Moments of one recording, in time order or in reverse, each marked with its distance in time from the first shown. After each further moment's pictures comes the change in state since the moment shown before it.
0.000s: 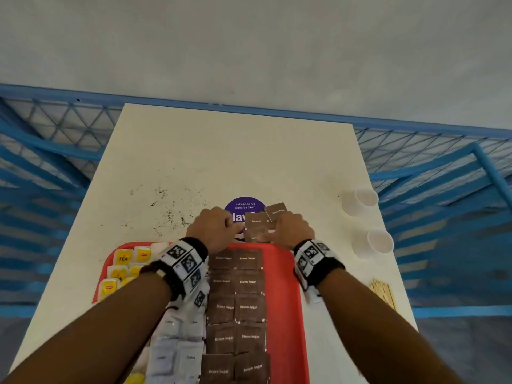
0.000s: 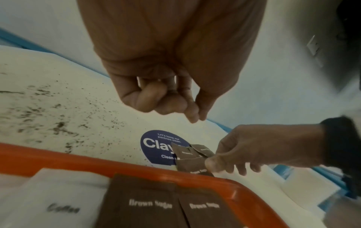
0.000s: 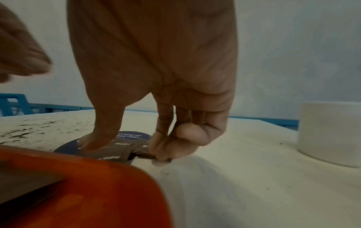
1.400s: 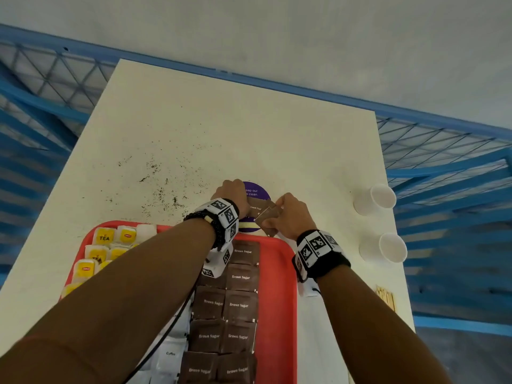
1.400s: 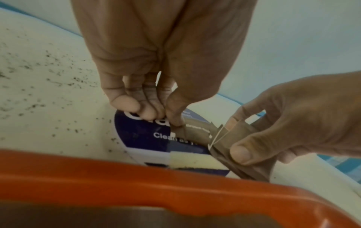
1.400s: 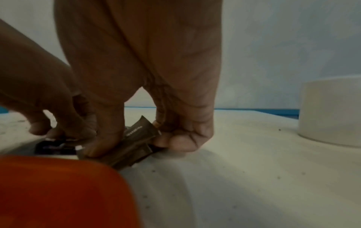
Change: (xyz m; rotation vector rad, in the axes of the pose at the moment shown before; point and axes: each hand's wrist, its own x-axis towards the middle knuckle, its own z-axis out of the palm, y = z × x) left_hand 0.089 0.017 0.049 0.172 -0.087 -0.248; right_hand 0.046 0.016 0.011 0.145 -0.054 -0.061
